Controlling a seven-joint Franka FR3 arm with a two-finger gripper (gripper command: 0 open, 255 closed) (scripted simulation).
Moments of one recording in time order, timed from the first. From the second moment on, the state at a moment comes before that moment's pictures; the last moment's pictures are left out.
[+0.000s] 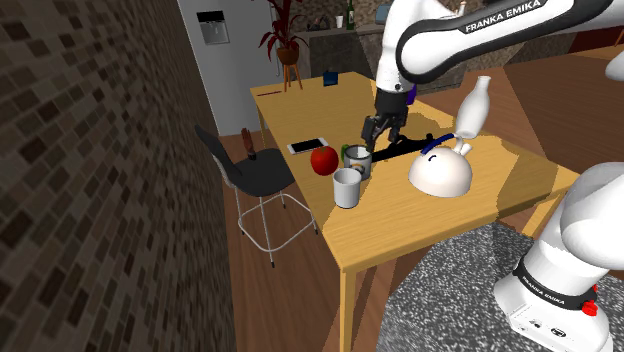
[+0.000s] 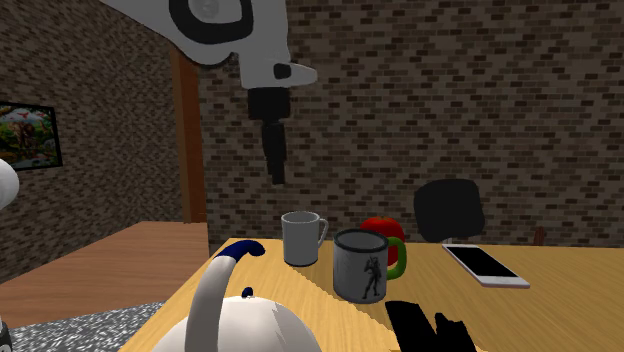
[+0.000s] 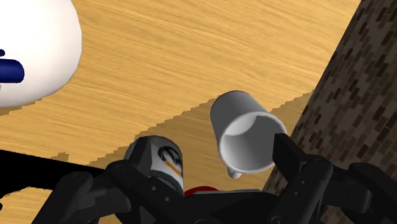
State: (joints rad) arm 0.03 -0.41 0.09 -2.38 0.08 2.05 0.15
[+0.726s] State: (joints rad) arm 0.03 -0.09 0.11 -2.32 0.09 2.28 0.16
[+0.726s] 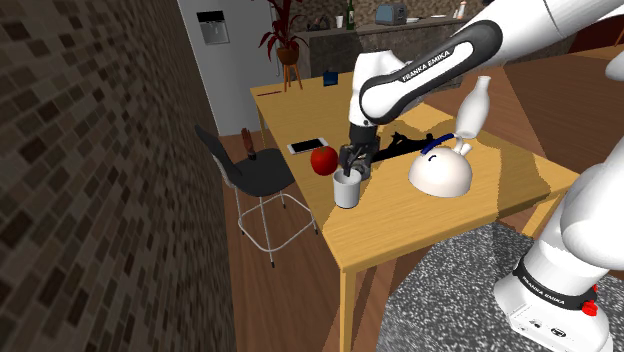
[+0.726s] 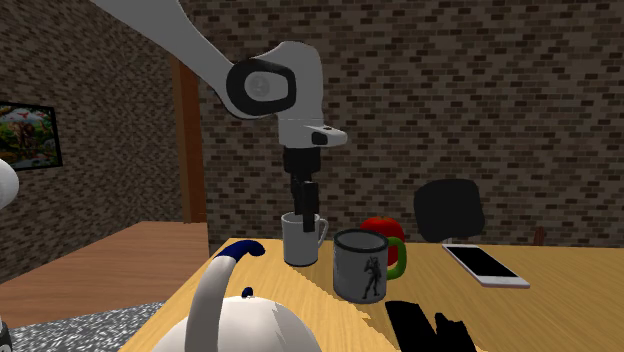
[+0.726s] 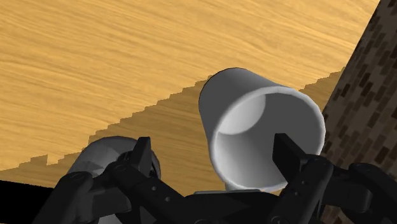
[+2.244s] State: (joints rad) arm 0.04 -0.04 0.11 -2.35 0.09 2.36 0.16
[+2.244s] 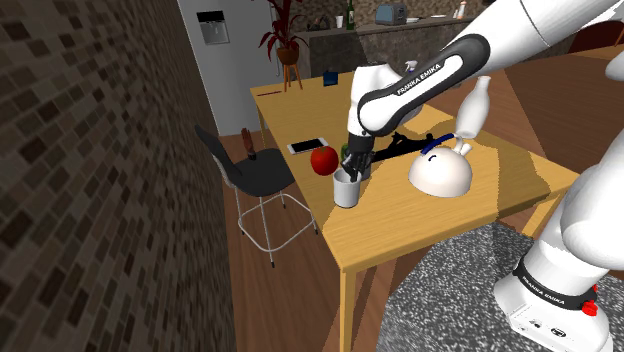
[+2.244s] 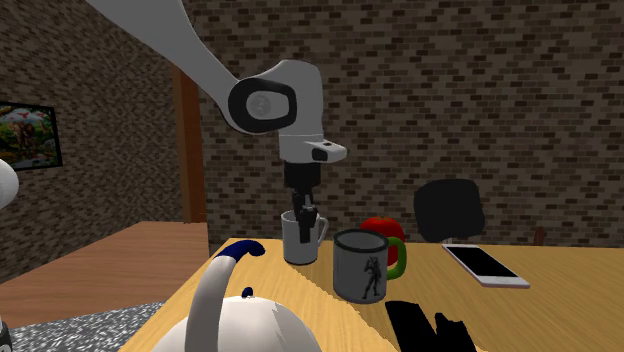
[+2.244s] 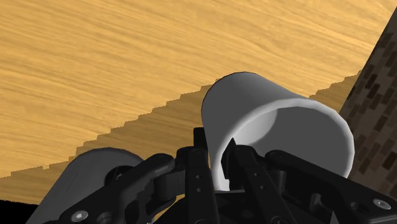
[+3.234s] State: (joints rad) arm 0.04 -0.14 0.11 -2.25 0.09 2.16 0.17
